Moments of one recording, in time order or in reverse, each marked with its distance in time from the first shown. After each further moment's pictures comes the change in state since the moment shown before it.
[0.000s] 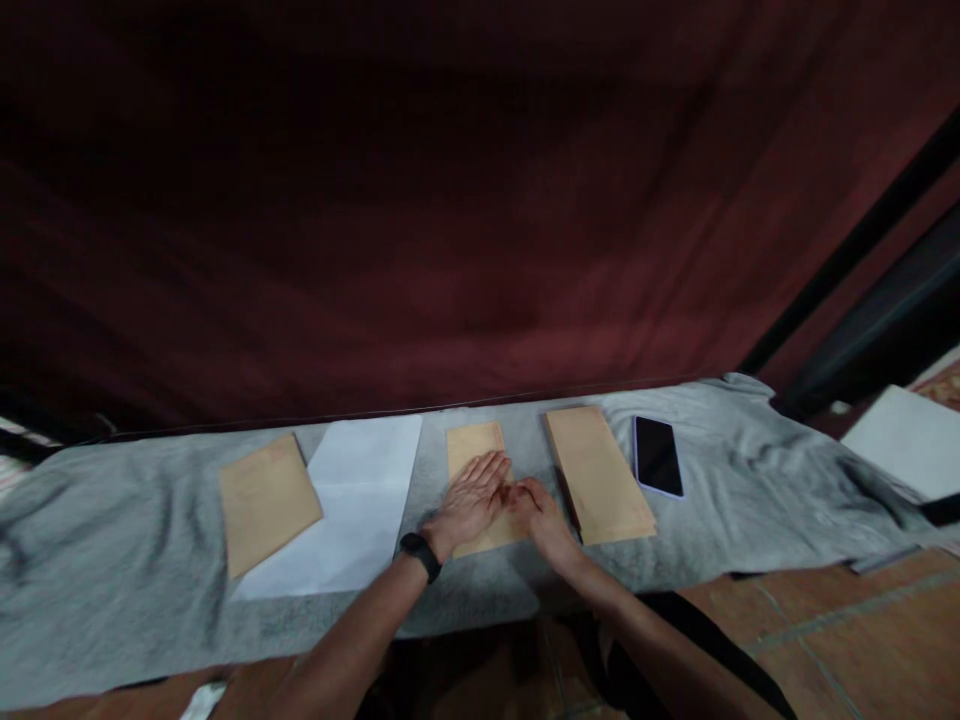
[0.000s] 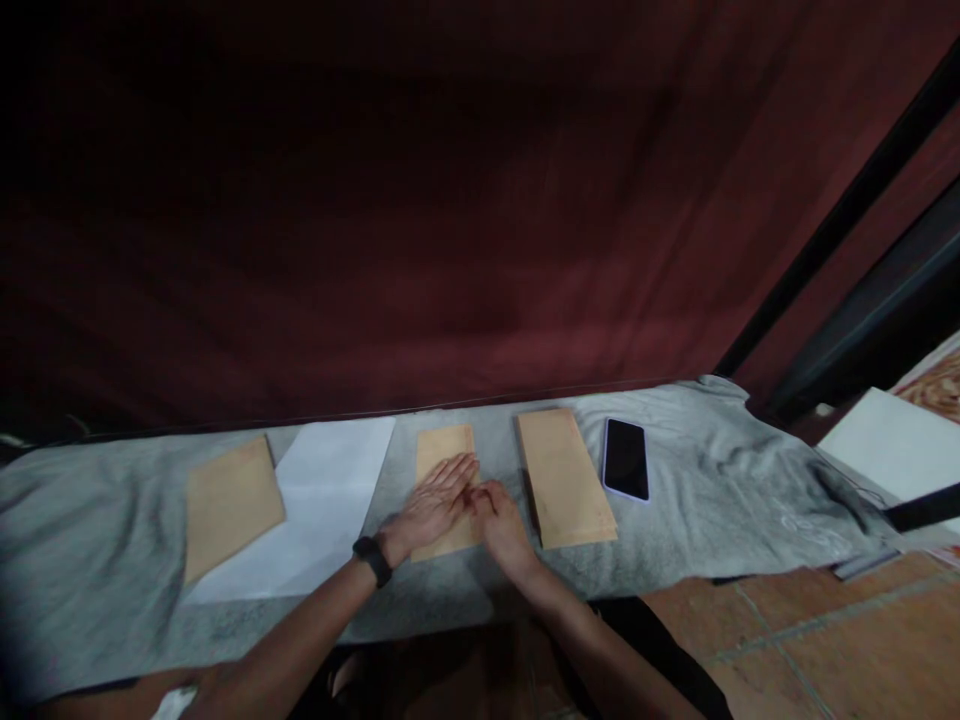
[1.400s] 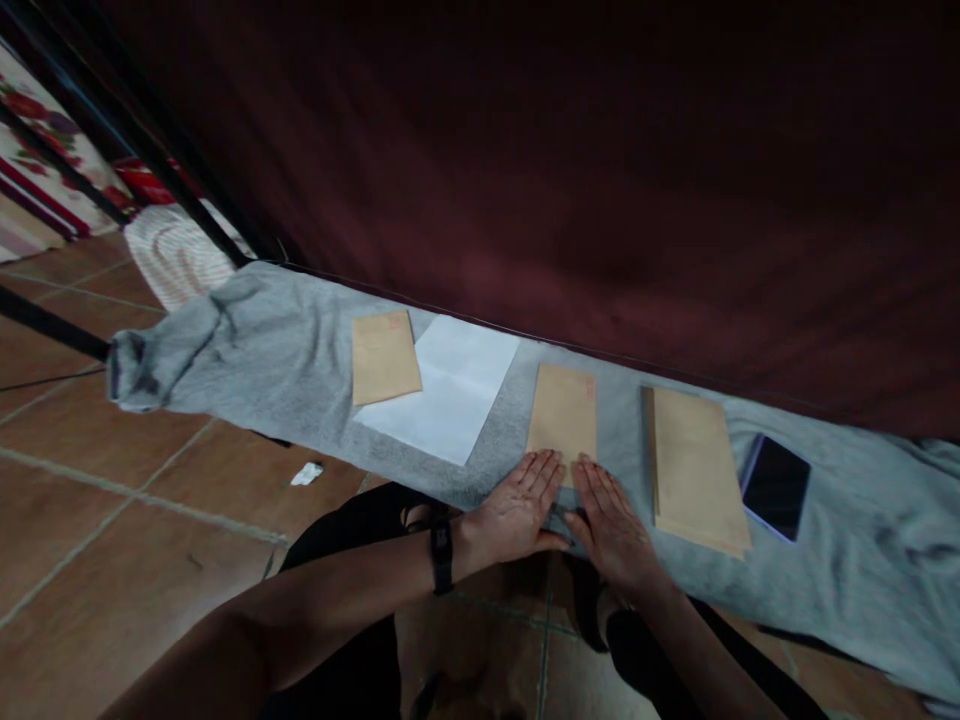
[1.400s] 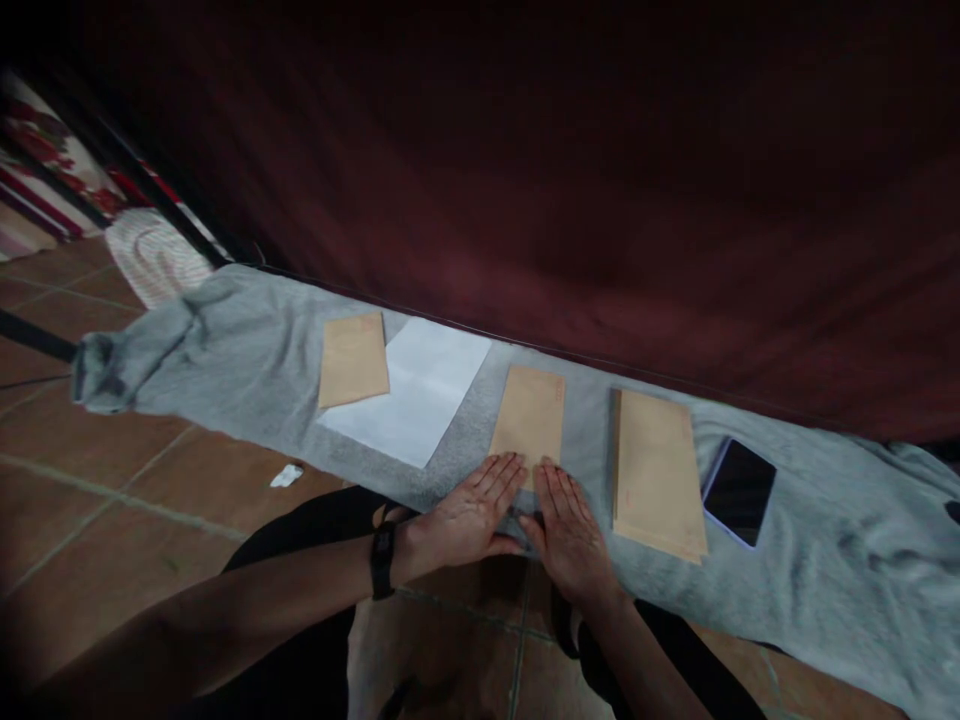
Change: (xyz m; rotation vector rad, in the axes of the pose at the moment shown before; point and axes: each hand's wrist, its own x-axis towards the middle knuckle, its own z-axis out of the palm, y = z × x) left_hand -0.114 0.081 -0.013 0.001 0.057 -0.070; right_hand -0.067 0.026 -0.029 -0.872 -0.385 -0.579
